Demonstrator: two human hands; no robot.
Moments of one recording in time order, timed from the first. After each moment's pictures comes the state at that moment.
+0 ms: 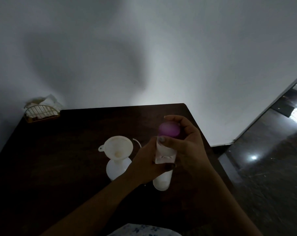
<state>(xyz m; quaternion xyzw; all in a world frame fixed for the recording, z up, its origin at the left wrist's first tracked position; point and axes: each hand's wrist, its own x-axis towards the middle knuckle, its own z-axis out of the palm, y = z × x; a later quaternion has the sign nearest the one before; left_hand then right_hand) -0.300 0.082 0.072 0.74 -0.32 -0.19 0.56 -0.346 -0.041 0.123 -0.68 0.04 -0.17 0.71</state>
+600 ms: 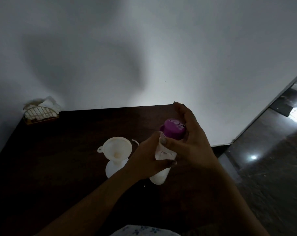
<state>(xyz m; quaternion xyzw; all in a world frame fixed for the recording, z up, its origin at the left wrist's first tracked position) -0.286 0.075 0.082 0.75 -0.41 -0.11 0.51 -0.352 -0.046 0.150 -0.83 0.03 -0.18 0.53</state>
